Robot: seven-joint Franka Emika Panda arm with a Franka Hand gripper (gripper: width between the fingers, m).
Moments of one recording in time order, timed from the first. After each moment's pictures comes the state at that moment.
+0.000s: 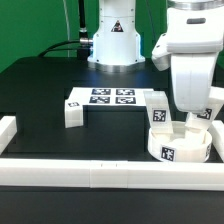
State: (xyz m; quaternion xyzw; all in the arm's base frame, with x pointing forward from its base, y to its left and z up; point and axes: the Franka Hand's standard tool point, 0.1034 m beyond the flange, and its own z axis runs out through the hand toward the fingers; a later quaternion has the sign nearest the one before) arm 0.582 0.098 0.079 -0.84 -0.53 0.03 0.11
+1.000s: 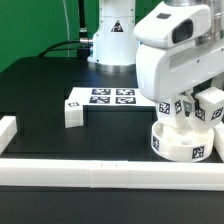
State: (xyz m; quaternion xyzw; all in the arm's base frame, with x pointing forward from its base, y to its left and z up) arm 0.587 0.104 0.083 -0.98 -0.19 0.01 0.10
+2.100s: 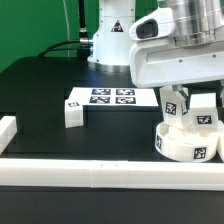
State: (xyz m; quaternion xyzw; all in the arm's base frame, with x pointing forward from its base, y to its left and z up) arm 0.591 0.101 0.078 -0.97 0.22 0.01 0.12
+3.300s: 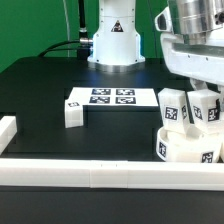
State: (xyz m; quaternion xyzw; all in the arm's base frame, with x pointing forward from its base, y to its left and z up) arm 0.595 0.116 0.080 -0.79 0.60 0.04 0.13
